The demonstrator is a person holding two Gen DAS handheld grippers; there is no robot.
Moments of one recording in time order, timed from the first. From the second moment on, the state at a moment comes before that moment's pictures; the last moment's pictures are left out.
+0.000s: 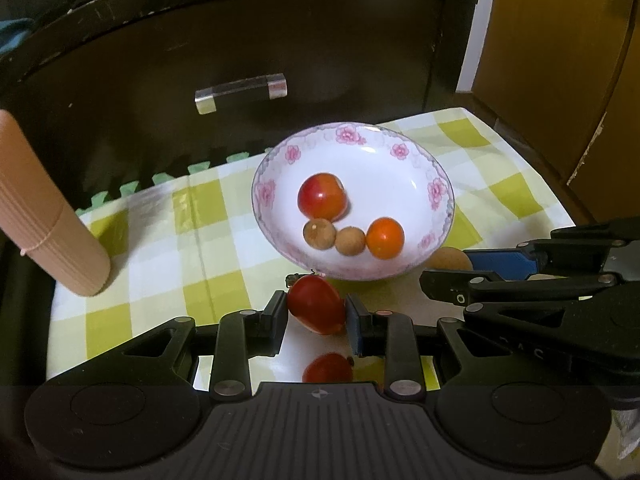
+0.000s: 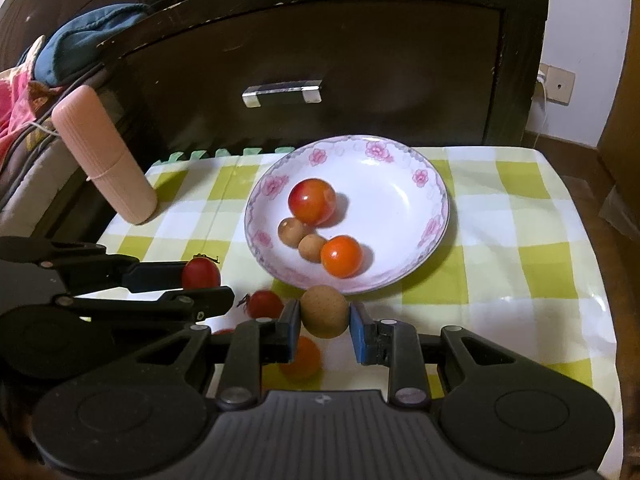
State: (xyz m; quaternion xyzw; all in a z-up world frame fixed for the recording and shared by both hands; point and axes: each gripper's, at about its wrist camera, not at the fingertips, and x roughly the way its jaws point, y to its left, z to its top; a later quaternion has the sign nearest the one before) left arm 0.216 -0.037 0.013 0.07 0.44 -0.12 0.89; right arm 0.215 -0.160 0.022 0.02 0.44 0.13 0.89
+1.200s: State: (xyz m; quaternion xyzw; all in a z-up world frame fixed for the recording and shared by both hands) left arm 0.283 -0.042 -0.011 0.05 0.44 -0.11 0.89; right arm 0.288 -0.176 -0.001 0.04 0.43 0.13 0.89
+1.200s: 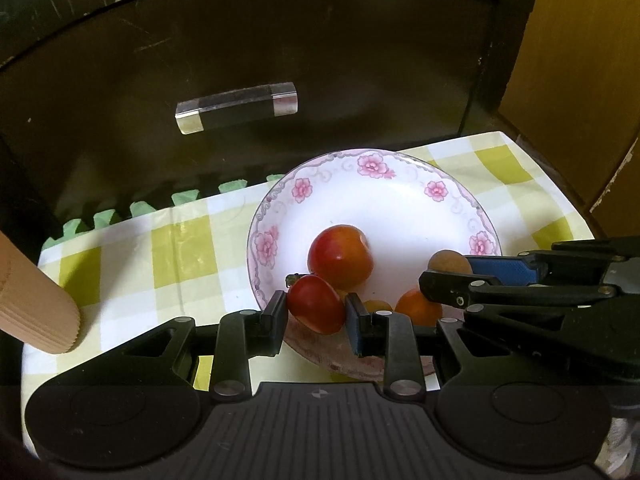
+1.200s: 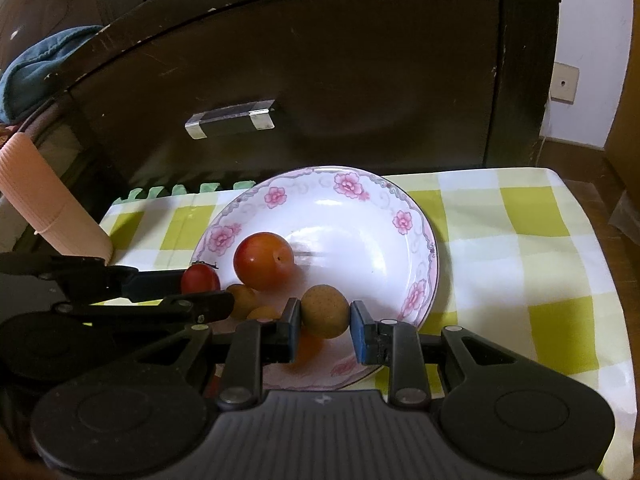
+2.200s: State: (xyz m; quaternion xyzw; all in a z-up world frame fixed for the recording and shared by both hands) left arm 0.299 -0.035 -0.016 0.04 0.44 -0.10 0.89; right arm 0.306 -0.180 -0.006 0.07 0.41 0.14 0.90
